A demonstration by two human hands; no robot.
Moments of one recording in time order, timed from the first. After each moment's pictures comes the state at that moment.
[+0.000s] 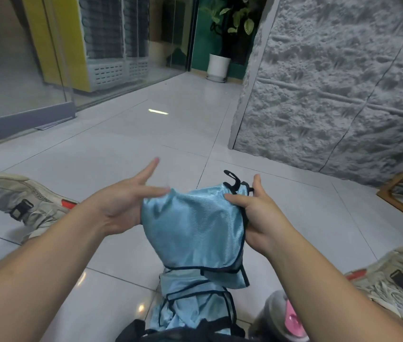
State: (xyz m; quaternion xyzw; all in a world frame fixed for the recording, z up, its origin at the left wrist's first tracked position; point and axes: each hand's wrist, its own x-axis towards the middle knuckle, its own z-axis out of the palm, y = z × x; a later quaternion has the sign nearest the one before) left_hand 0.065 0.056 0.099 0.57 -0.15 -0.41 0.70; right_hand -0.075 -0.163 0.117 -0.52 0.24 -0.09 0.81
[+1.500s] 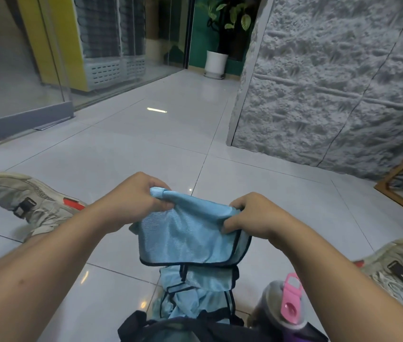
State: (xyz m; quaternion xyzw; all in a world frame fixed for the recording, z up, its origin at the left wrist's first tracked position) left_hand 0.050 0.050 0.104 0.81 -0.28 -0.21 0.47; right_hand -0.091 -0.179 0.124 -0.89 0.26 0.07 0.38
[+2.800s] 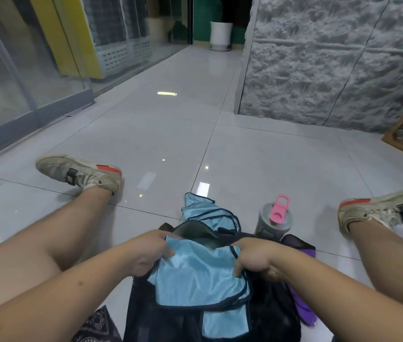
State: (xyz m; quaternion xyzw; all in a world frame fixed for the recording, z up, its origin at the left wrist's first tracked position) left_hand -0.123 0.139 -0.026 0.72 -0.04 -0.48 0.50; right_hand -0.266 -0.097 0.001 -0.74 0.28 0.28 0.54
